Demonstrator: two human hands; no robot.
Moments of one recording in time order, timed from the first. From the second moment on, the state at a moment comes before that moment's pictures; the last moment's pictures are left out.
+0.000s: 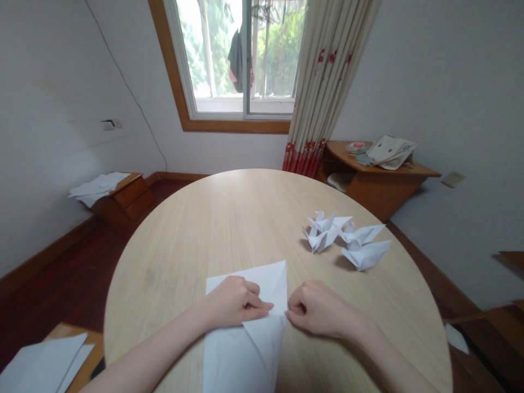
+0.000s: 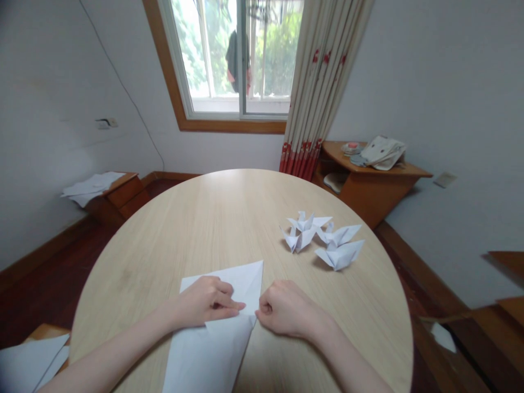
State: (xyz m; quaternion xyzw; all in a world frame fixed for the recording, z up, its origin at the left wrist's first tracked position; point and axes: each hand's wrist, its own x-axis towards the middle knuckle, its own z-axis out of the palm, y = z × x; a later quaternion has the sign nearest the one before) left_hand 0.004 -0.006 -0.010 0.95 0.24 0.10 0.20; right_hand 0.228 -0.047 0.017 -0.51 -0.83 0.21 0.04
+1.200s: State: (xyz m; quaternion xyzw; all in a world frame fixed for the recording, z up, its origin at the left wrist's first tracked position) left_hand 0.005 -0.006 -0.012 0.95 0.24 0.11 0.19; right_hand 0.243 -0.020 -0.011 -0.54 -0.83 0.06 0.10
